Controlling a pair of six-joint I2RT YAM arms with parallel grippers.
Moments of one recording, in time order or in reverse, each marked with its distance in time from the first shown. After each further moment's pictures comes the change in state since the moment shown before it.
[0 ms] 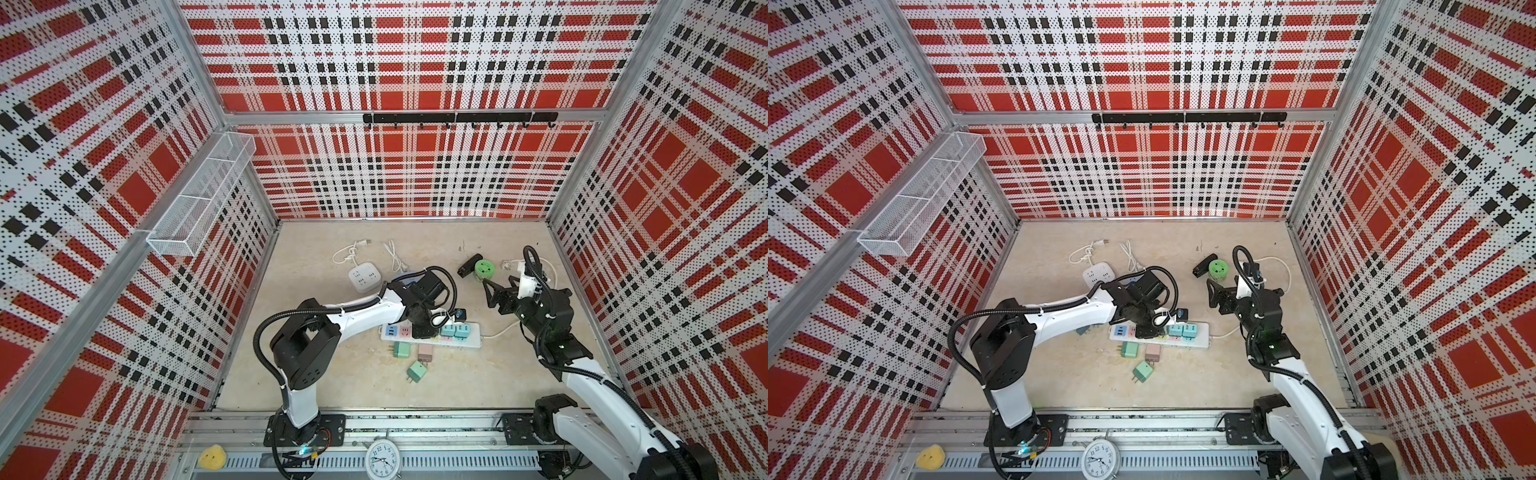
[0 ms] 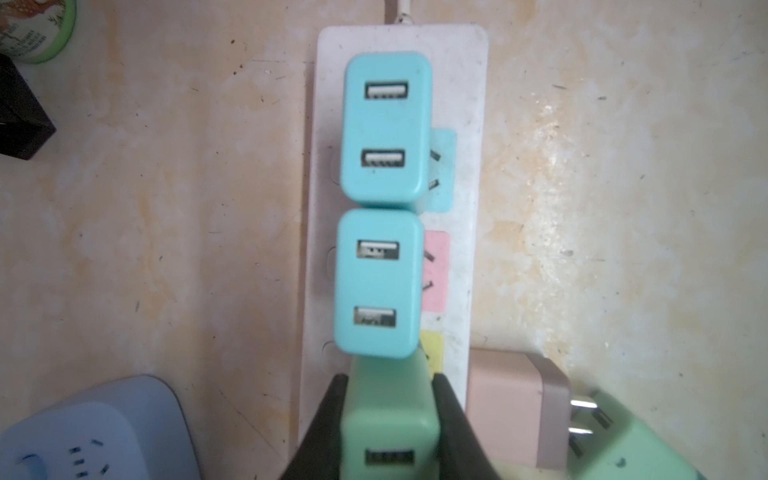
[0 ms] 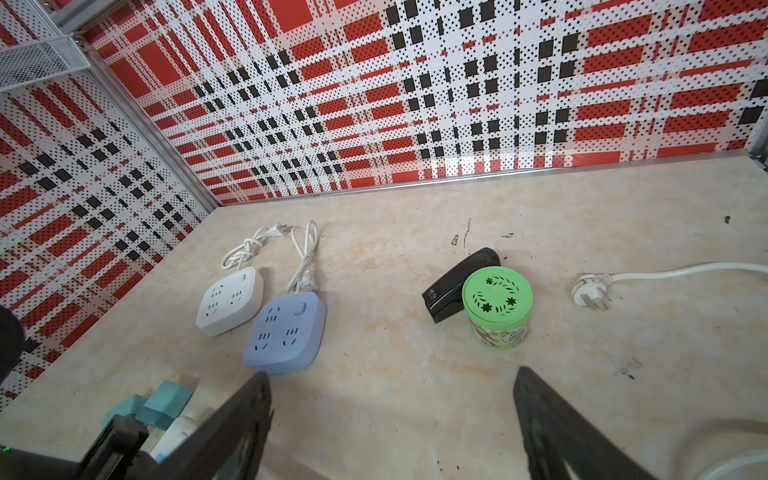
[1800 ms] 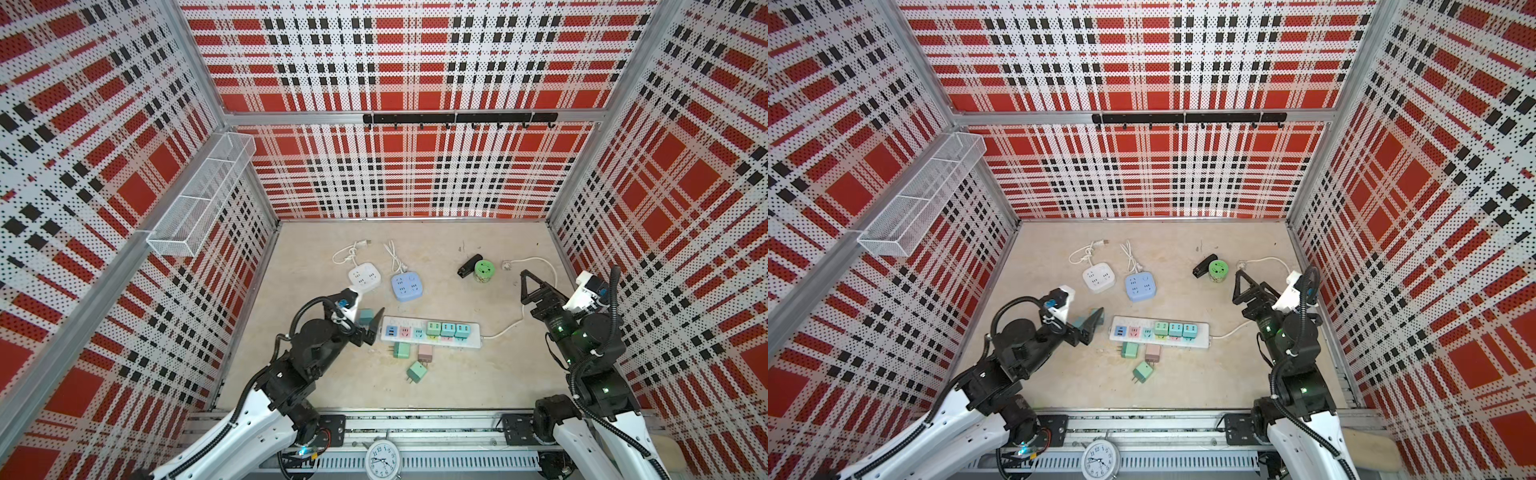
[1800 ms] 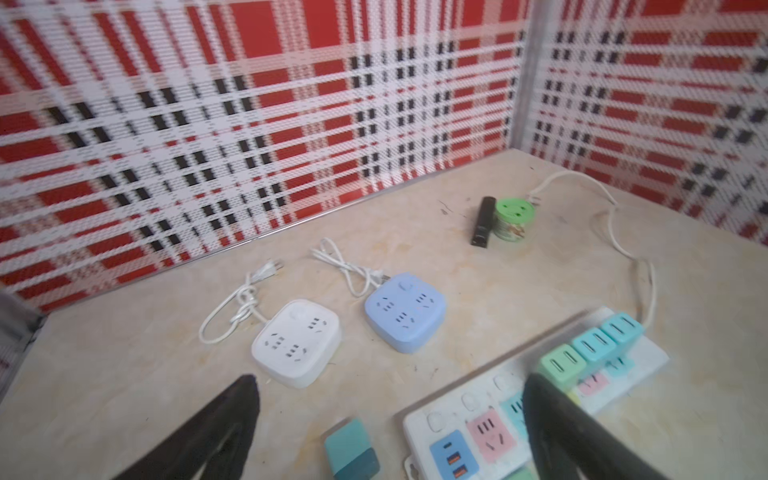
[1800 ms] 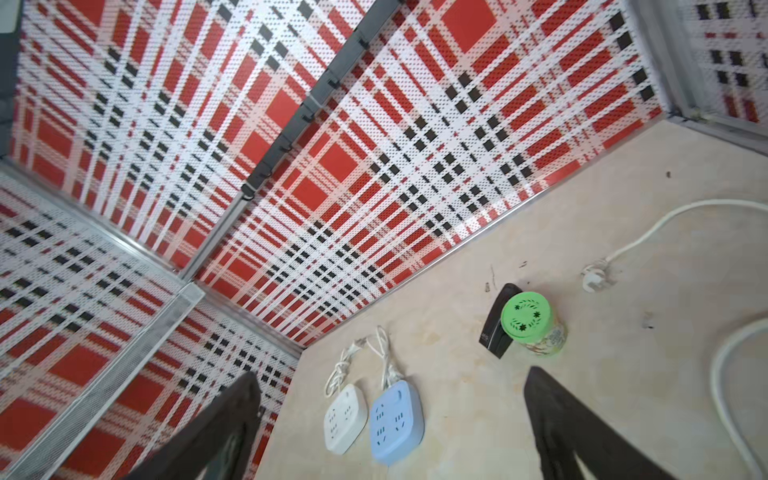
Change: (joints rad) left arm 0.204 -1.340 -0.876 0.536 -0.473 -0.743; right arm -0.004 -0.442 0.135 -0.389 0.134 0.496
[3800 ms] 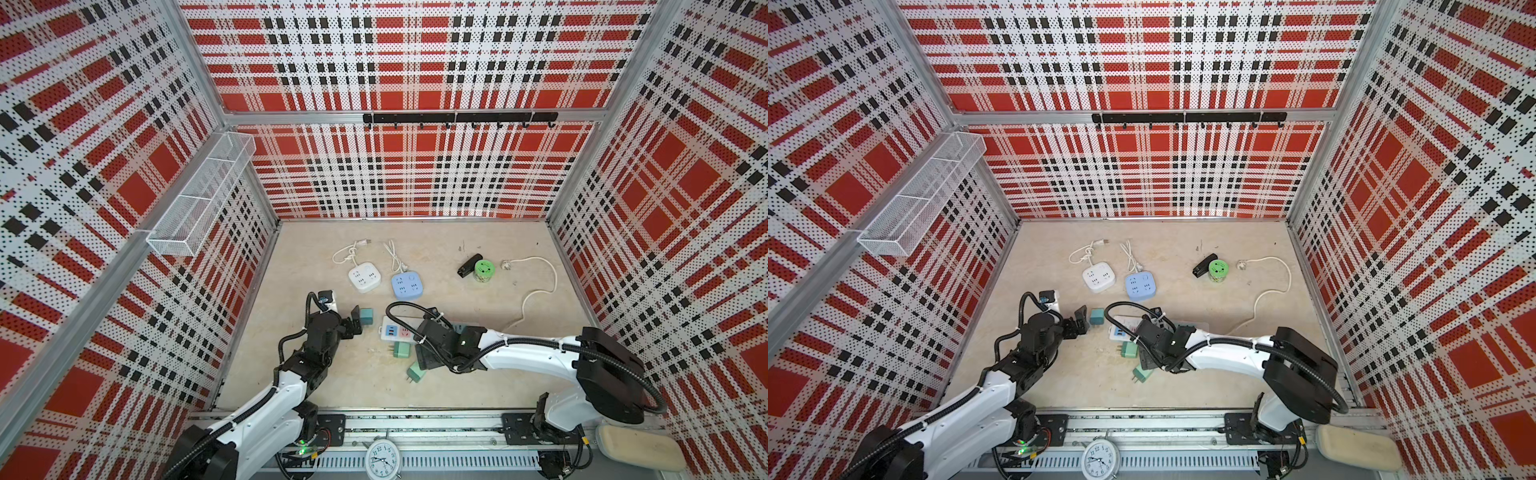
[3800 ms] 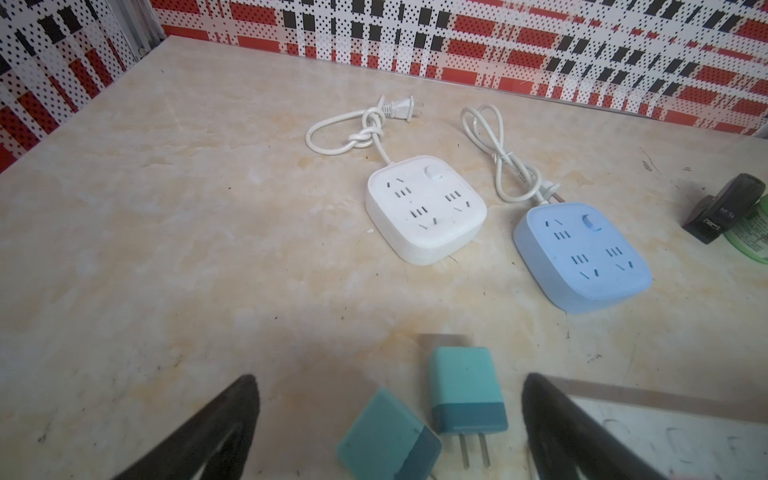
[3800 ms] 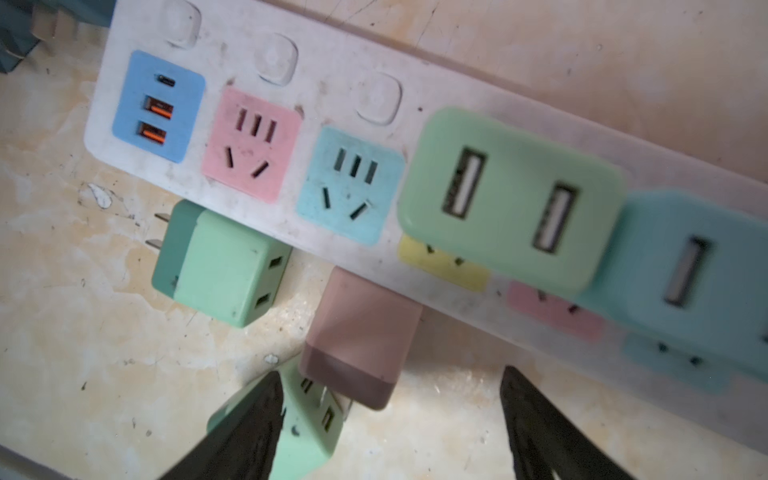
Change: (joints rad) left arm 0.257 0.383 -0.205 0.302 -0.035 -0.309; right arm 0.899 1.142 0.337 -0.352 0.277 0.031
